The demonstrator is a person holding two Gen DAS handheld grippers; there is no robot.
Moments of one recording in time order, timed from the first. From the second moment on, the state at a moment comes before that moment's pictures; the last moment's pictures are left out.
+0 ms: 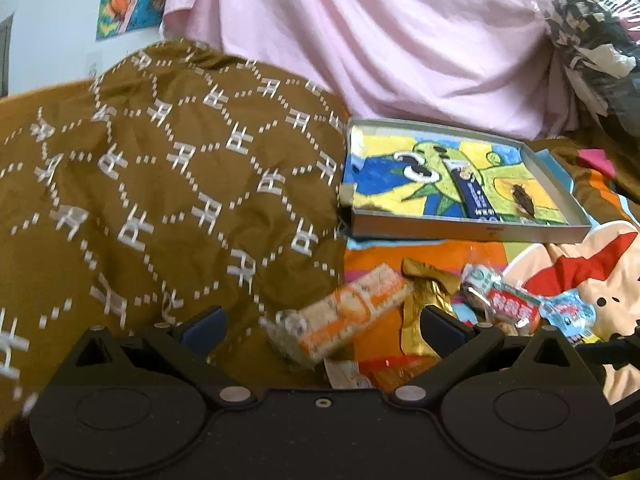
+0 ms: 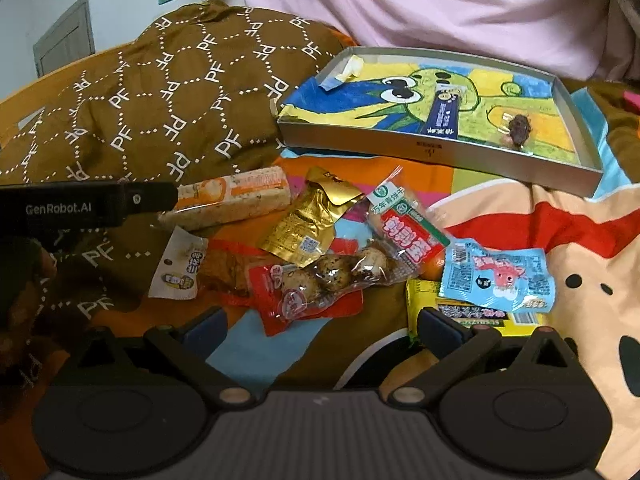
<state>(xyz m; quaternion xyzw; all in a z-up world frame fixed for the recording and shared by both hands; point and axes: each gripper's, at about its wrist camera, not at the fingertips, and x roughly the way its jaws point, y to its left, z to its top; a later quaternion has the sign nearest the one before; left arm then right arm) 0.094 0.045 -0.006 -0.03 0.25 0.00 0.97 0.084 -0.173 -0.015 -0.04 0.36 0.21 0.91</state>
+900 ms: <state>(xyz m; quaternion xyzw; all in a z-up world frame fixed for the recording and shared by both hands) 0.161 0.062 -0.031 -0.01 0.29 -0.12 0.95 0.148 -0.158 -0.025 0.07 0.44 0.13 0.89</state>
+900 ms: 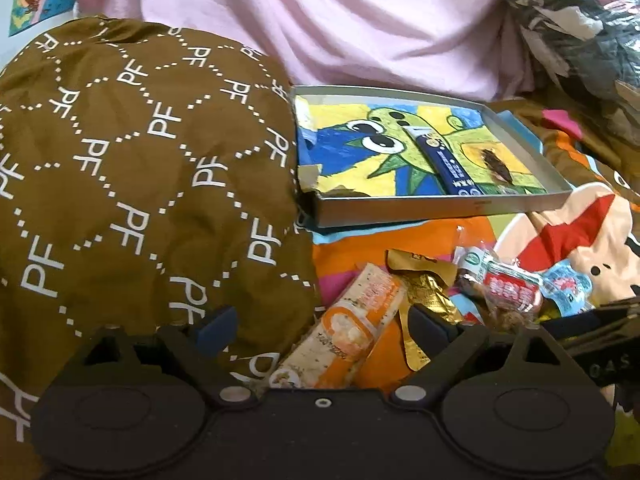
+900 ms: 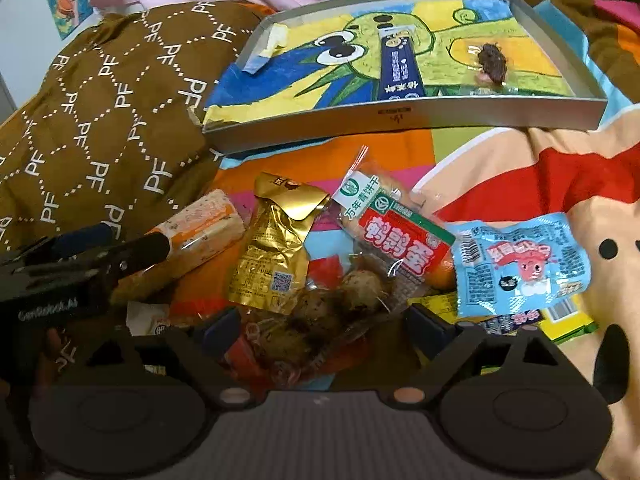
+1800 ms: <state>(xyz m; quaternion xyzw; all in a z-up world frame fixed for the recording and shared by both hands) 0.165 0.038 -0.043 0.09 0.35 -0.11 0.93 0.143 -0.147 -0.028 0.02 0.43 0.18 0.88</state>
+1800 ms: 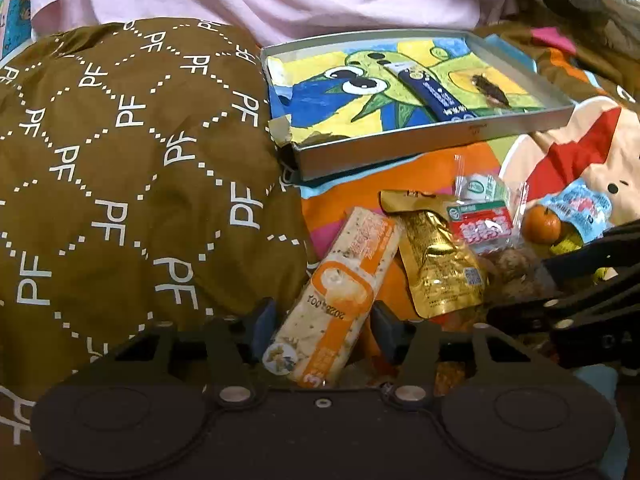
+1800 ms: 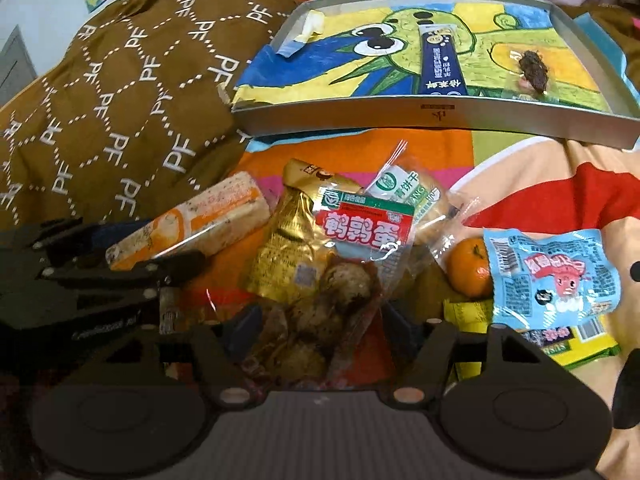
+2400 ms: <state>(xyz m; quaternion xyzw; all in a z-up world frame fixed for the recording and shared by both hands) 0.173 0.032 -0.041 0.02 0.40 -0.12 0.91 0.118 -0.162 -0.026 -0.01 0.43 0.19 0.88</state>
